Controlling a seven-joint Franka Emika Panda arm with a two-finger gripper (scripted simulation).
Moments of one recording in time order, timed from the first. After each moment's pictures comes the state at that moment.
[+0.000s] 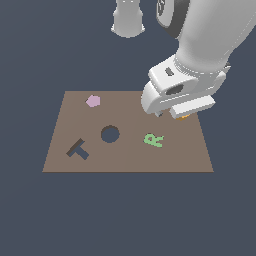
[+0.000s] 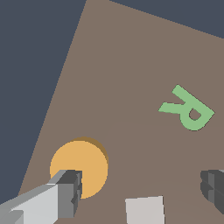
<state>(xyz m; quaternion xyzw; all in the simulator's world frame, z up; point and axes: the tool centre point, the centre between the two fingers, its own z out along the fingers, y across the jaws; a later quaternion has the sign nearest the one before) -0.019 0.133 0.089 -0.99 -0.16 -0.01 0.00</state>
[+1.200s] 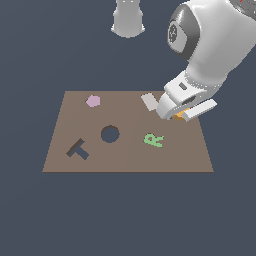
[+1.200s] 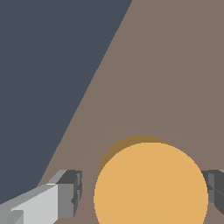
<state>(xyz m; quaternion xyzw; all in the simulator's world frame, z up) -0.049 0.181 0.031 -0.97 -0.23 0.00 0.00</state>
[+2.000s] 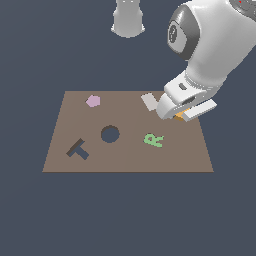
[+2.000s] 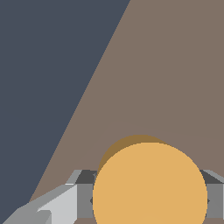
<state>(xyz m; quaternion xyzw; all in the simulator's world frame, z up) -0.048 0.180 0.031 -0.97 -0.23 0.00 0.00</state>
